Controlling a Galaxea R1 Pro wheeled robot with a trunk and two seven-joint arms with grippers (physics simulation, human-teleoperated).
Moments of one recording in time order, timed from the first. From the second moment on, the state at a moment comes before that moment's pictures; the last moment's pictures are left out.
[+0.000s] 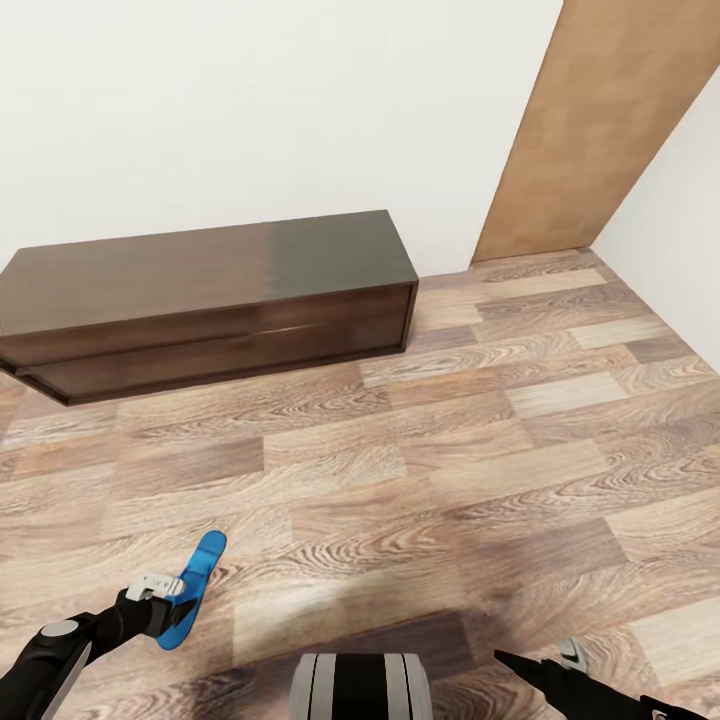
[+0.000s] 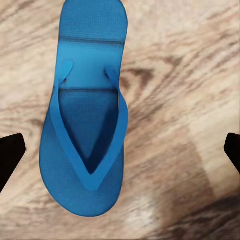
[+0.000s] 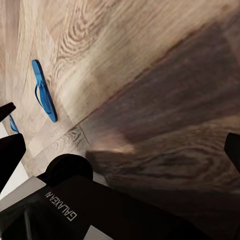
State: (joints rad) left arm -0.34 0.34 0.09 -0.82 -0.04 0.21 -0.52; right arm -0.21 -0.34 -0.06 -0.71 -0.51 0.52 1.01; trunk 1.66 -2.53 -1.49
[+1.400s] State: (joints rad) left arm -0.34 0.34 0.08 -0.82 -0.04 0.18 -0.41; right arm -0.21 -0.41 -0.07 -0.84 -0.52 0.54 1.03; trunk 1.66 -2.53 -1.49
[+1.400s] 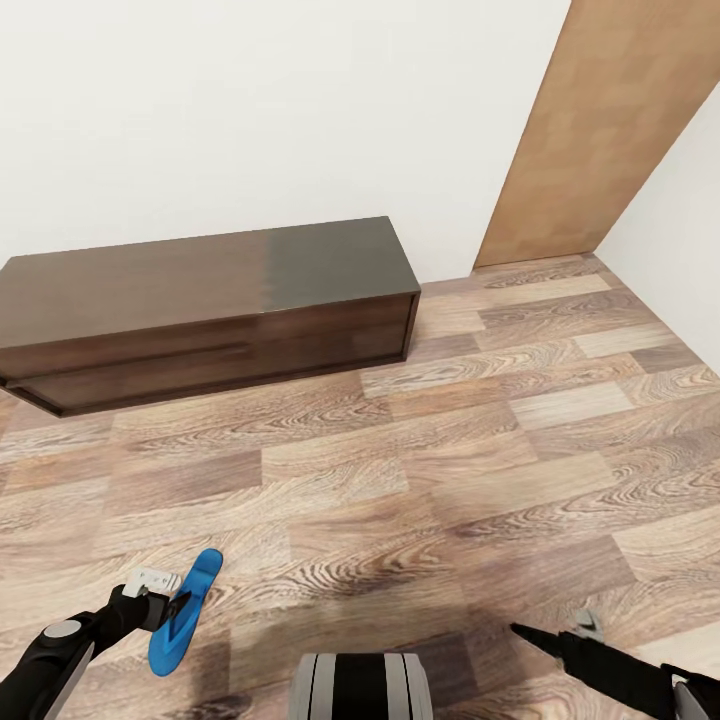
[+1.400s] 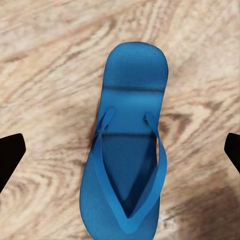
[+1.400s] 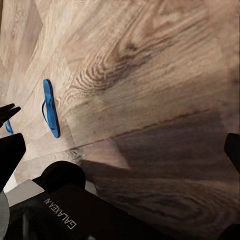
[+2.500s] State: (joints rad) left arm -0.34 0.32 0.07 -0.82 -0.04 0.18 -0.41; right arm -0.32 -0.51 -0.08 -0.88 -1.02 0.91 1.01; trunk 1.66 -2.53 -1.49
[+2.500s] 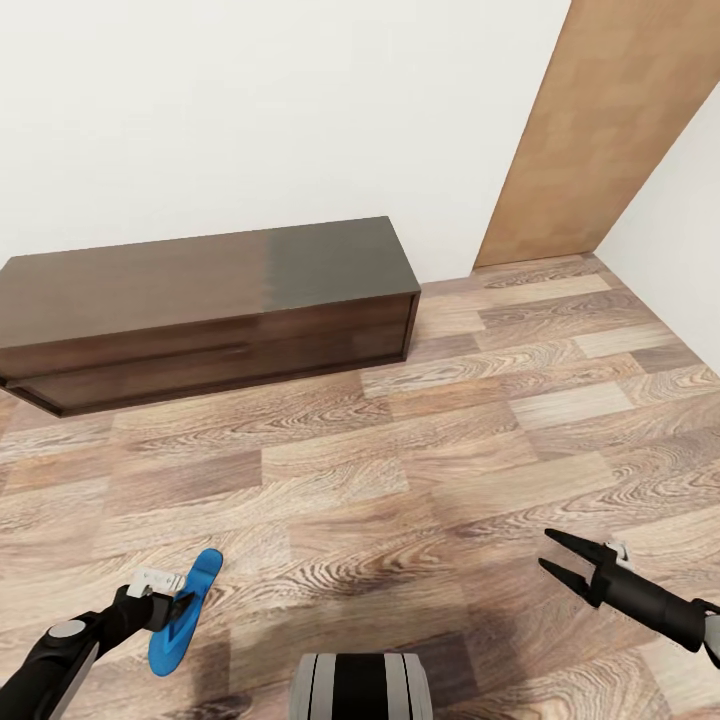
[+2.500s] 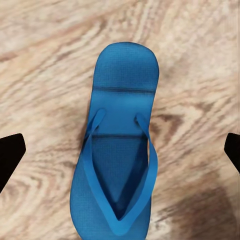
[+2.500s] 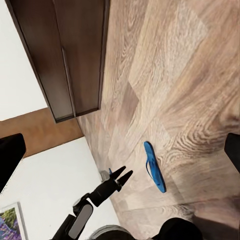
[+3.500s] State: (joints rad) left arm -0.34 0.31 0.07 -0.82 -0.05 0.18 -0.41; right arm -0.33 -0.51 -0.13 -0.86 -1.12 0.91 1.01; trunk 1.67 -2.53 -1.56
